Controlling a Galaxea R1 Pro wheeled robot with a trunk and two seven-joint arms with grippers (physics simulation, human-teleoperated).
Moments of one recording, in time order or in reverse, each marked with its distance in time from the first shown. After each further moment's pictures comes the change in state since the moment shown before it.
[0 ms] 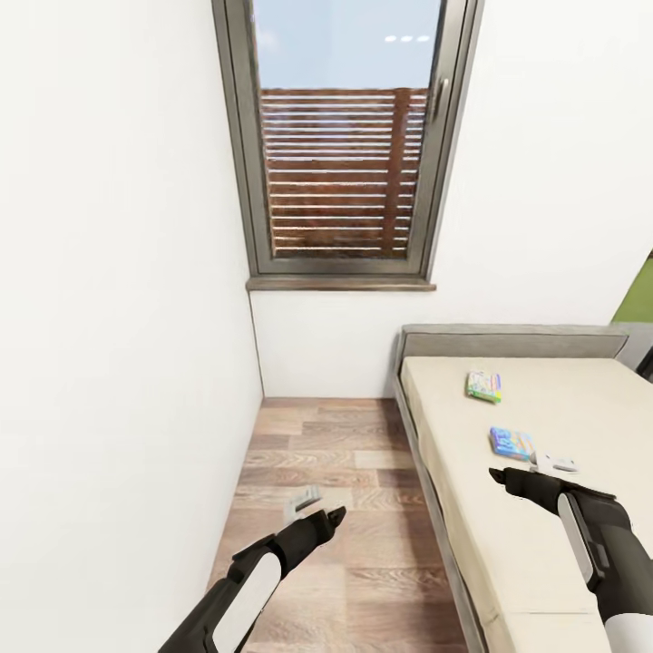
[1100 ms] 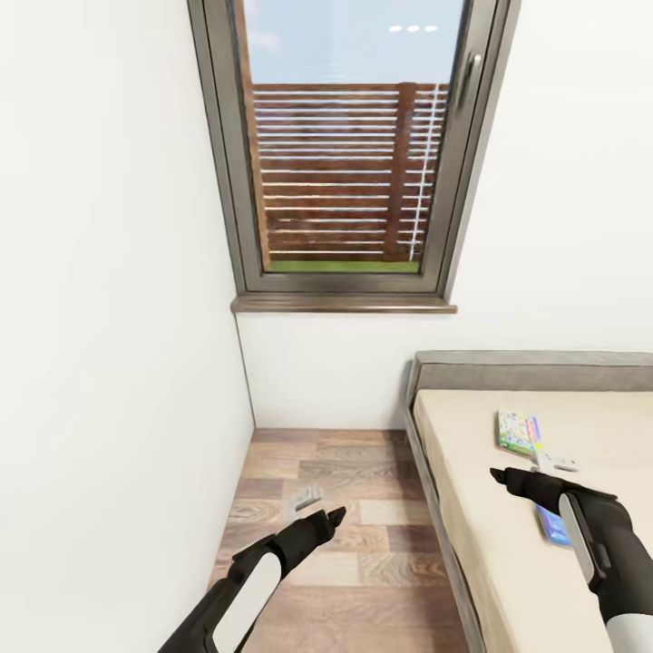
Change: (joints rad) left arm 0.000 0.000 0.000 0.000 0.000 0.000 0.000; right arm 0.001 -0.004 0.000 0.000 0.000 -0.003 0.001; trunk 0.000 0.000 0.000
